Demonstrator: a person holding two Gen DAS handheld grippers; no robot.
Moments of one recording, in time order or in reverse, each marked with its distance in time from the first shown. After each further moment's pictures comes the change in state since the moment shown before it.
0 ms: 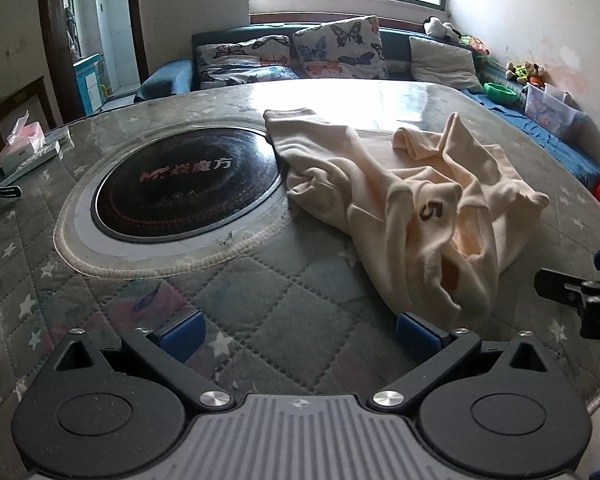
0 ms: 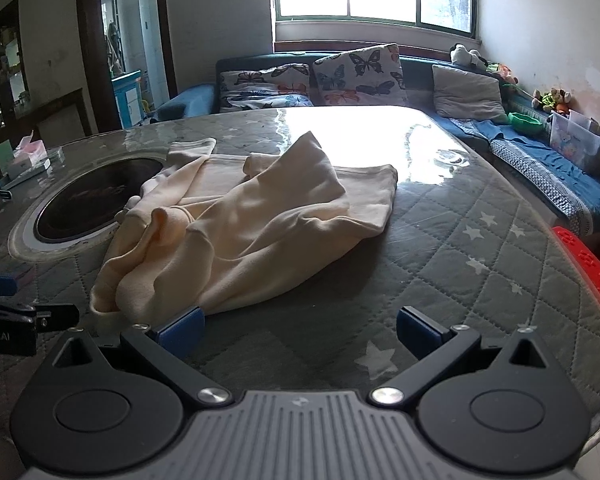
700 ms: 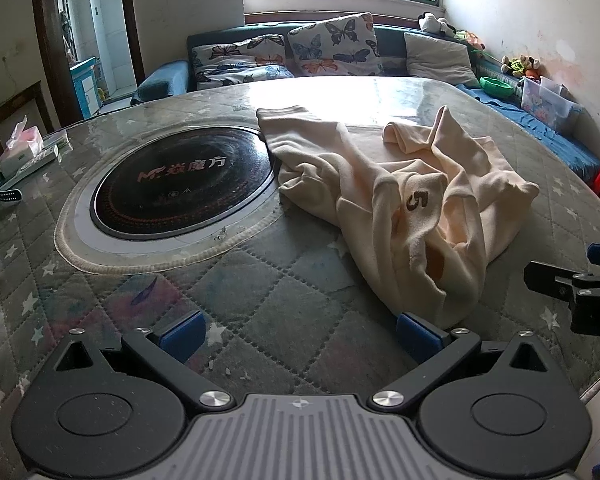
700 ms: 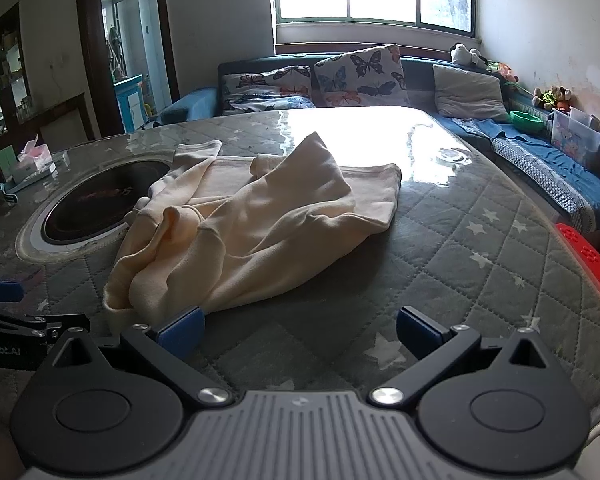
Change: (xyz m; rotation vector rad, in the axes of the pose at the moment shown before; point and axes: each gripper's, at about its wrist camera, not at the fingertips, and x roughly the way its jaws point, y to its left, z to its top) left arm -0.004 -0.005 -0.002 0.020 0.005 -0.003; right arm -0.004 0.003 -0.004 0.011 -0.006 0.010
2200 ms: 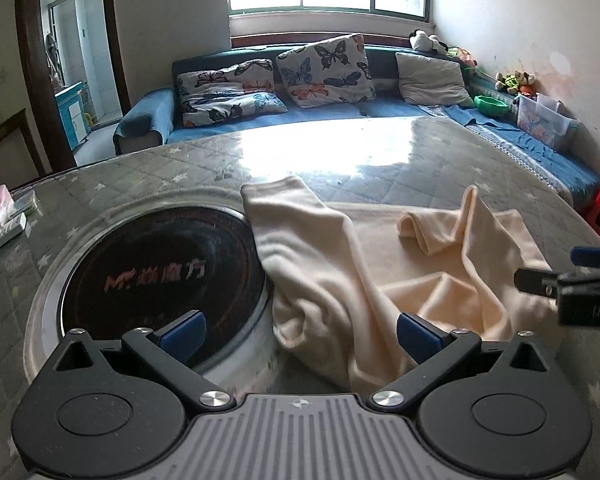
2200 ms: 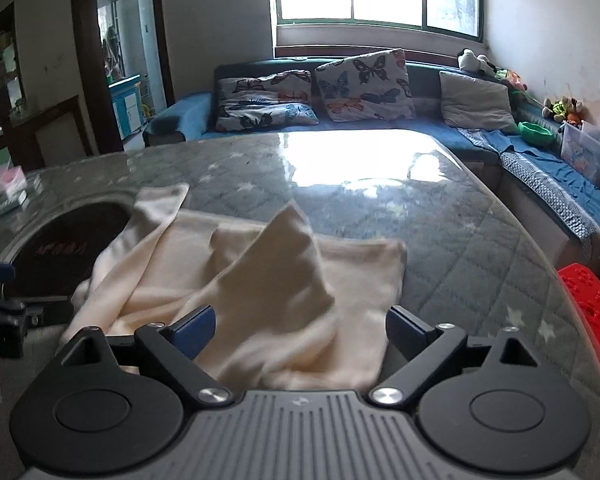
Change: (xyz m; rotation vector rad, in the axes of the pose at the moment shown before) left arm 0.063 0.003 0.101 0.029 -0.073 -0.025; right arm 0.077 -0.025 0.091 -0.014 -0.001 0.006
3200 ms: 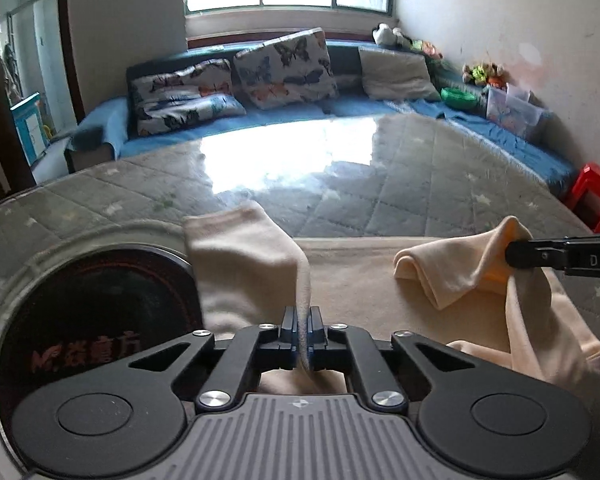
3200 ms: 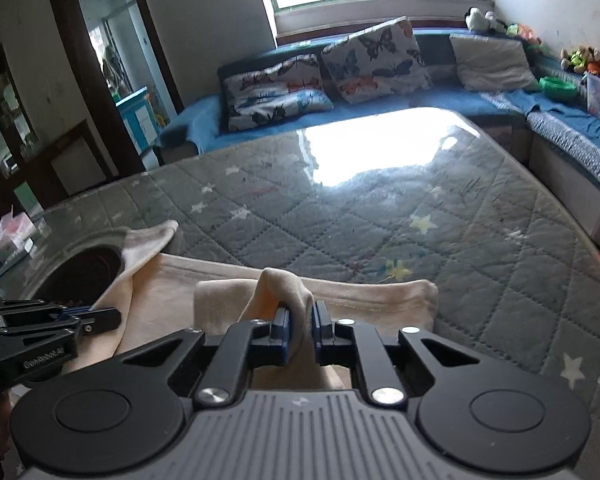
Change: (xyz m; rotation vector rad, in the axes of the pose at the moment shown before) left arm 0.061 0.003 0.030 0.045 -0.015 -0.113; right arm 0.057 -0.031 0.039 0.124 0.044 0.124
